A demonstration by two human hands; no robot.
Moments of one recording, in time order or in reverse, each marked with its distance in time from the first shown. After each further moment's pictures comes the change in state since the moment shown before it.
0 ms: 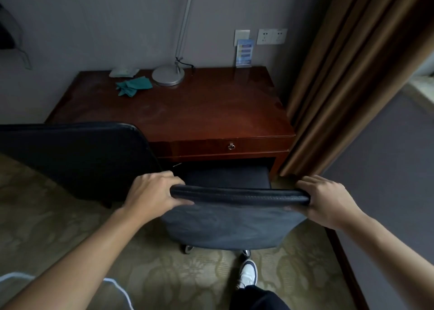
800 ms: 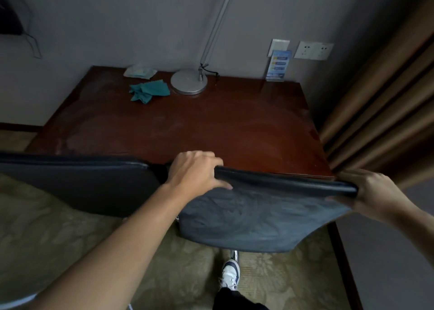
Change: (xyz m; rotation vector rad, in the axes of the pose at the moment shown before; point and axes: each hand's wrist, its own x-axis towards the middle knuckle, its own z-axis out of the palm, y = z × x) left_hand 0.197 -0.046 -0.005 0.045 0.084 0.066; right_hand 0.201 0.086 -0.015 0.008 -0.039 0.011
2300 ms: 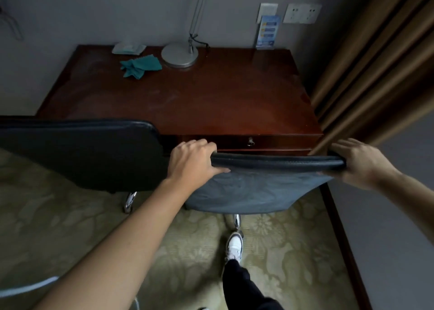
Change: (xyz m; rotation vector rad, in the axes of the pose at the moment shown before) left_hand -0.088 0.023 0.025 0.051 0.149 -0.015; right_hand -0.069 -0.031 0.020 -0.049 -0.072 0.008
